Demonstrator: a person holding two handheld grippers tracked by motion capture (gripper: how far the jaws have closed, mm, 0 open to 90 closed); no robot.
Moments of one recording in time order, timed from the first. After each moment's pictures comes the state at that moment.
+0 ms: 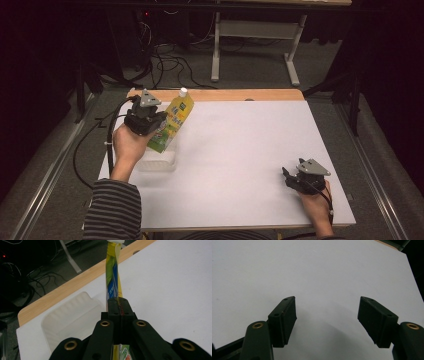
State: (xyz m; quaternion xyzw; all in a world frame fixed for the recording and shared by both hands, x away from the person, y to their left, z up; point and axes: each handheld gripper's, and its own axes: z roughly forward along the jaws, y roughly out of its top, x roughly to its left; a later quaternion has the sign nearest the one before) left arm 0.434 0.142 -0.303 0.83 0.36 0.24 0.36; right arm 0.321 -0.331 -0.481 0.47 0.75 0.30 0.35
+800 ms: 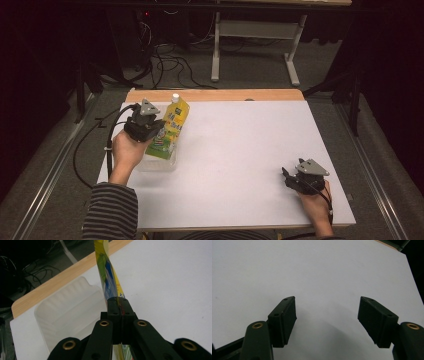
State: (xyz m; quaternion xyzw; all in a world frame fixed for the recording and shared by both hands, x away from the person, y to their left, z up) left arm 0.434 0.155 -0.330 0.84 0.36 0.23 0.33; right arm 0.322 -0.329 -0.482 0.47 0.75 0.29 0.36
